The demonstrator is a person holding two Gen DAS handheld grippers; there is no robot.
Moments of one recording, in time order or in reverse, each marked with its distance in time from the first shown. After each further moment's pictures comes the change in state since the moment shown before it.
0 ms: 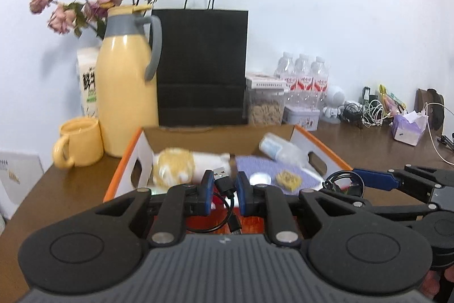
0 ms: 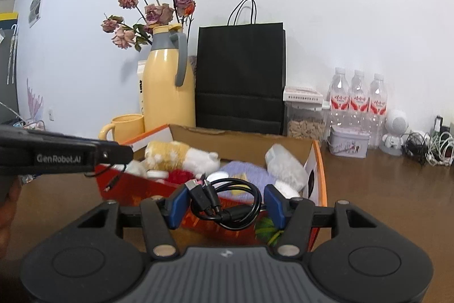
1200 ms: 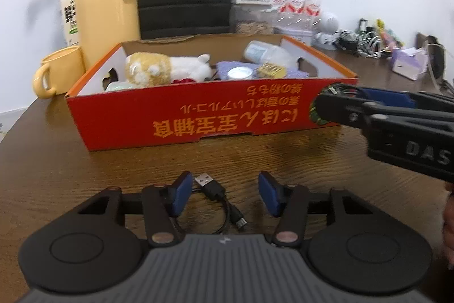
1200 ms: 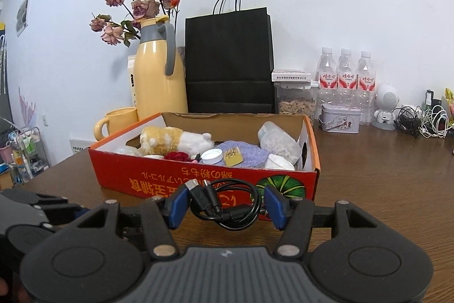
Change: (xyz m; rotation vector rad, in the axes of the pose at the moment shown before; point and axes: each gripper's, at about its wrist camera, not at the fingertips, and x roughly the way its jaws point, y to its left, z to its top) left arm 0.019 -0.028 -0.077 0.025 0.266 0.013; right arm -0.016 -0.003 -0.033 0.083 0.030 -0.008
